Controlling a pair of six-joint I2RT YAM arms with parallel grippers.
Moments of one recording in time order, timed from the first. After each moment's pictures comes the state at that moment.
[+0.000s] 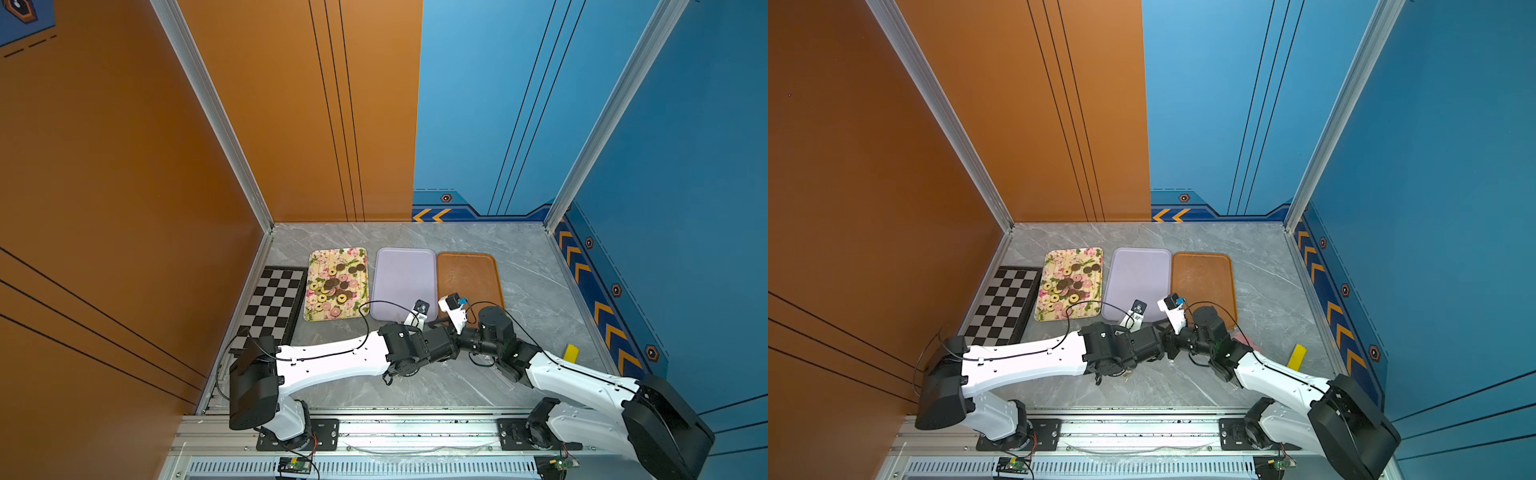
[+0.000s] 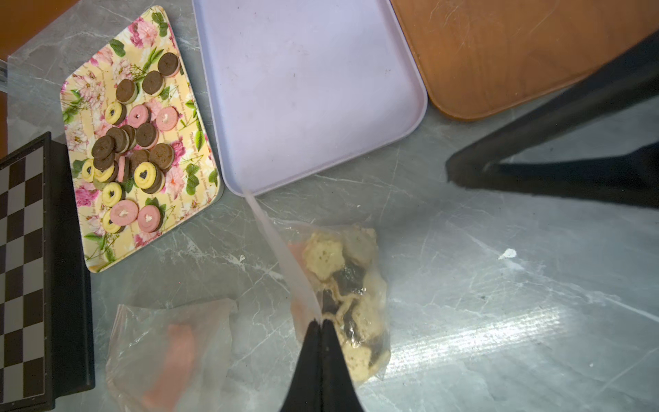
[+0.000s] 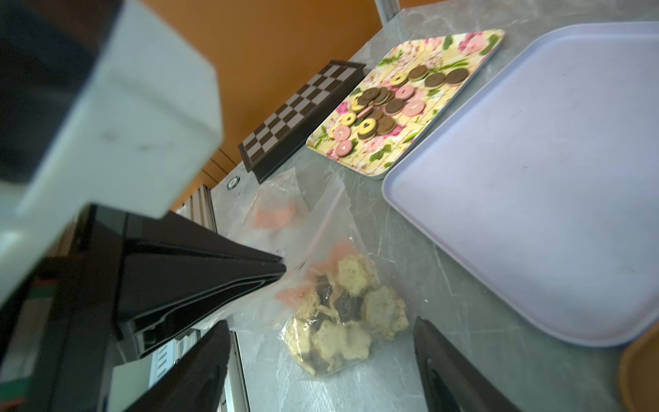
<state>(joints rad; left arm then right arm) -1.22 1.55 1.21 -0.96 -0.62 -0.75 0.73 1.18 0.43 0.37 -0.49 0.35</state>
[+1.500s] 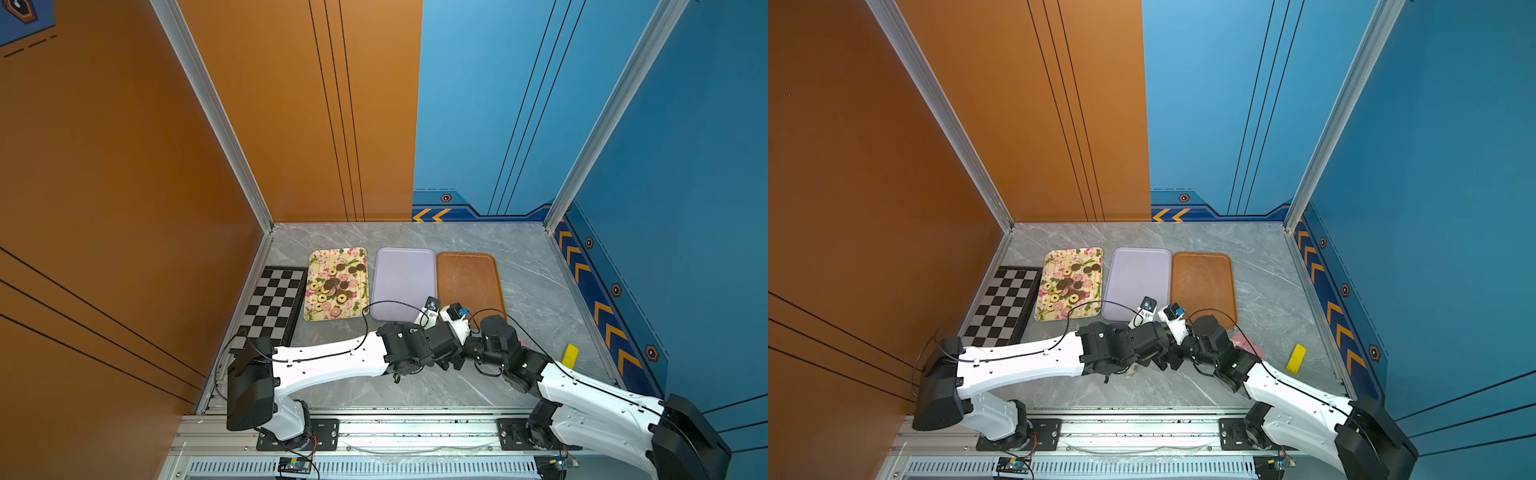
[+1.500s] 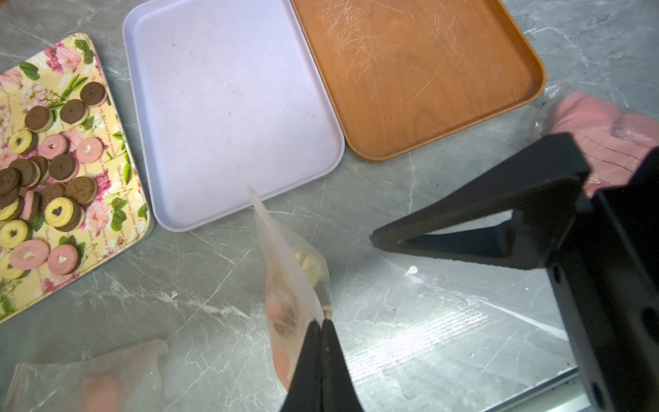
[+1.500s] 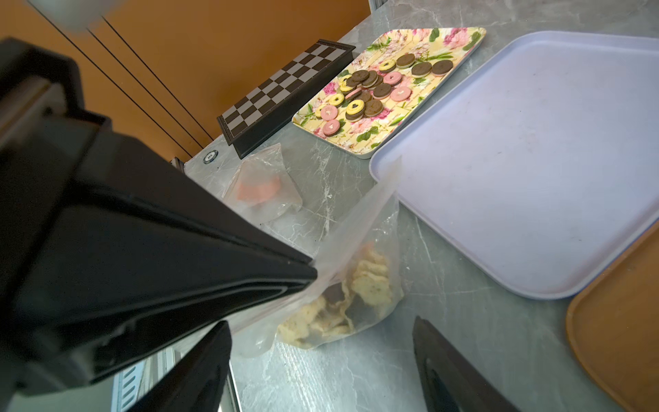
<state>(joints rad) -1.24 1.54 1.23 -0.78 -0.53 -0.70 0.77 0.97 0.38 0.19 -0.35 0.27</state>
